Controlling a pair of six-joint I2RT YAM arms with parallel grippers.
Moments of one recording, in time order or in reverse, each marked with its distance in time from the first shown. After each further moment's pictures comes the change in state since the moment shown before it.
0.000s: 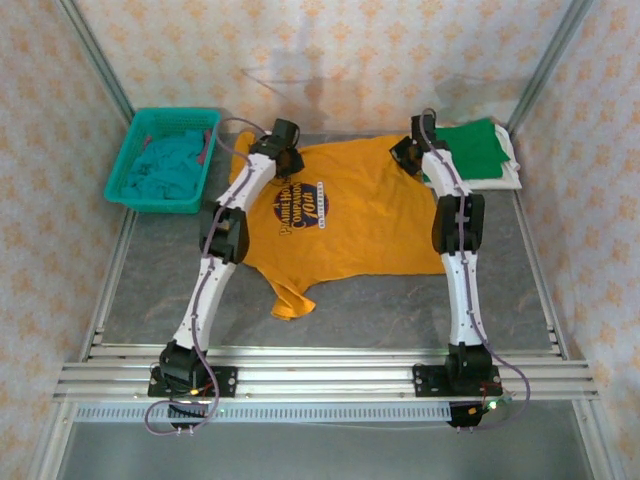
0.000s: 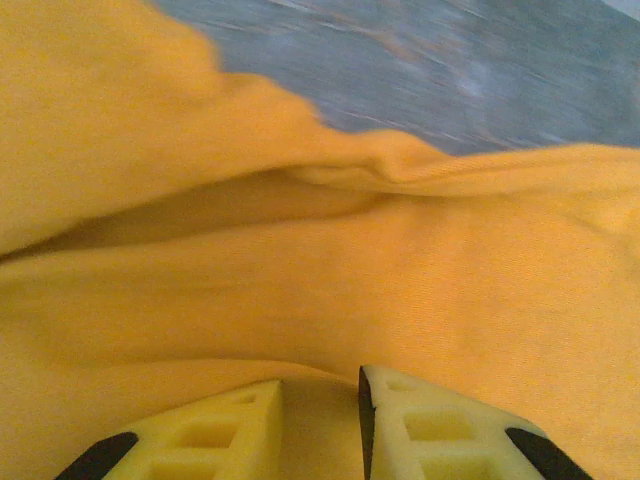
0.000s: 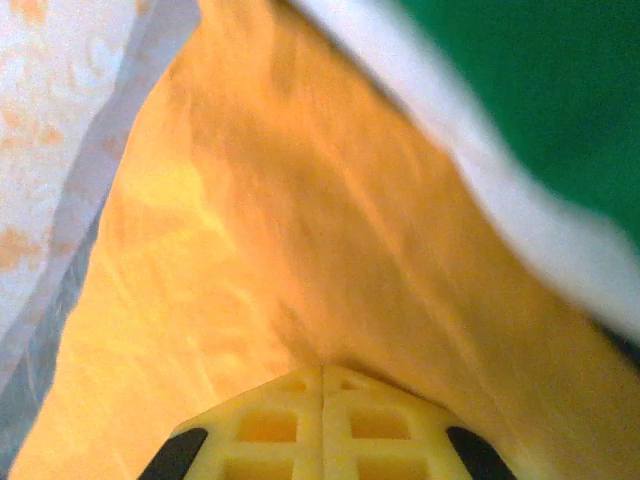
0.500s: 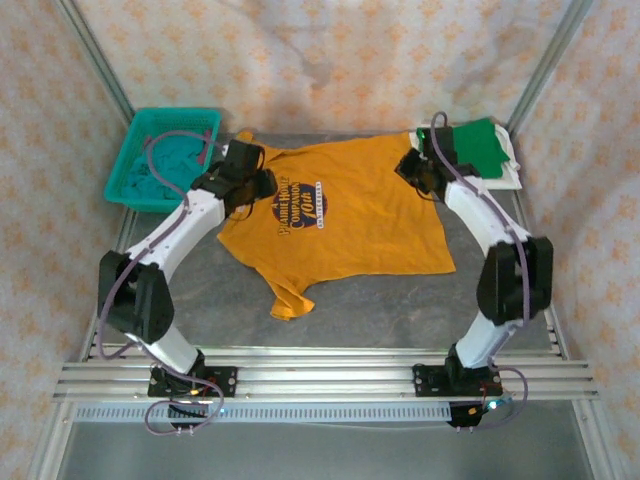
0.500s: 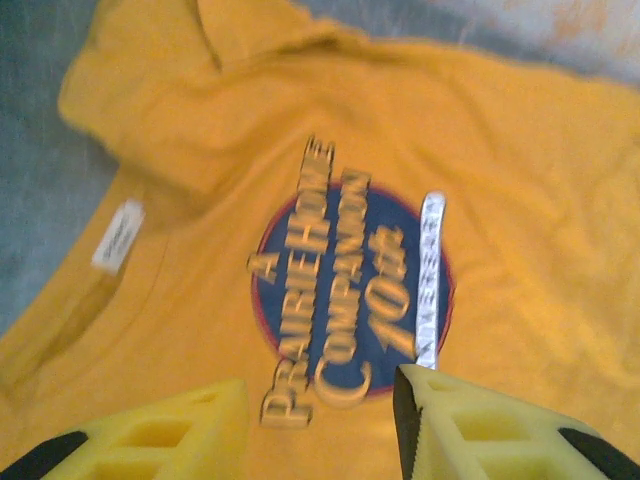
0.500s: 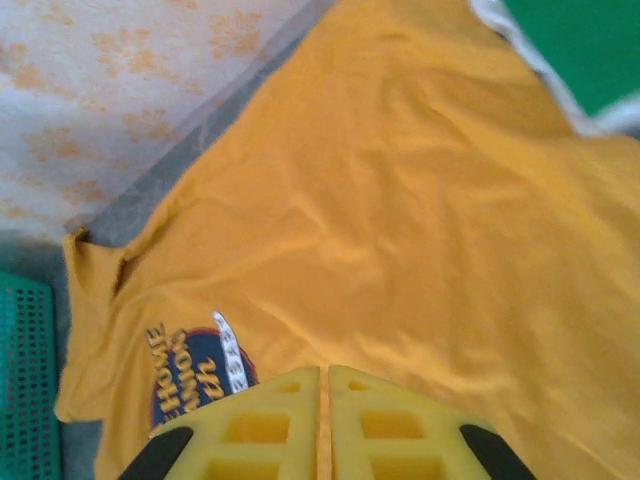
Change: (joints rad) left arm -0.088 -1.144 -1.301 0.245 -0.045 0.013; right arm 0.100 -1.054 -1.132 0.212 0.117 -0.154
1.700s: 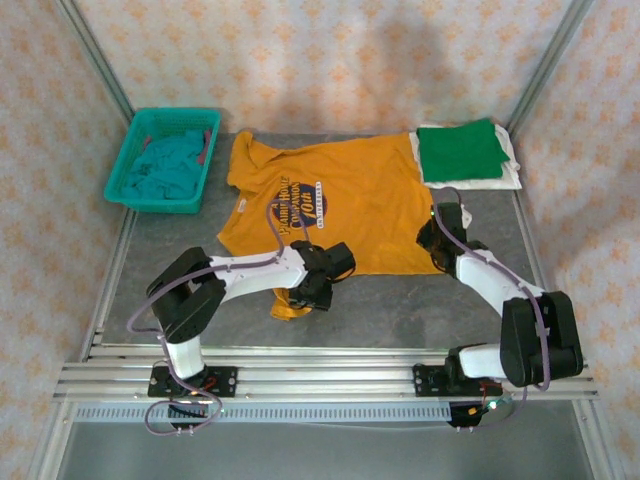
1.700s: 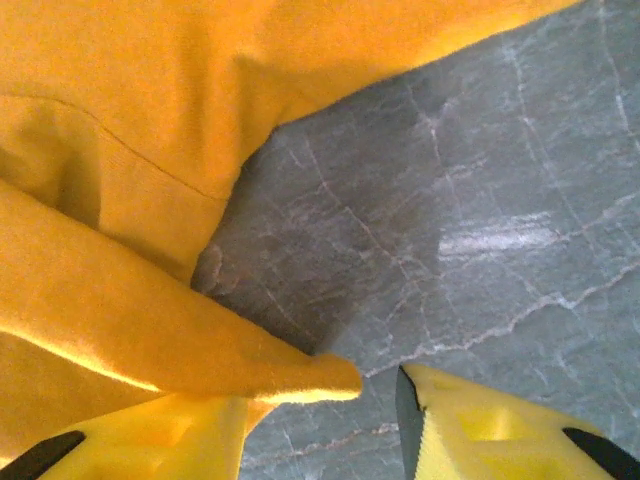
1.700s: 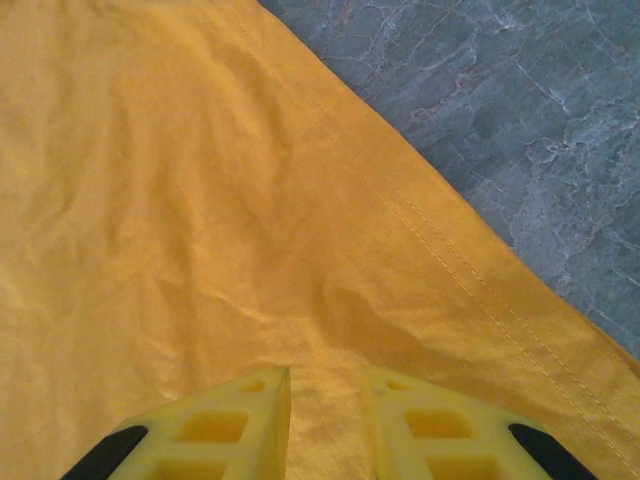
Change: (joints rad) left arm -0.609 0.196 -0.123 -0.341 0.033 -0.236; right arm -0.013 -0.318 -0.656 0.251 0.229 0.004
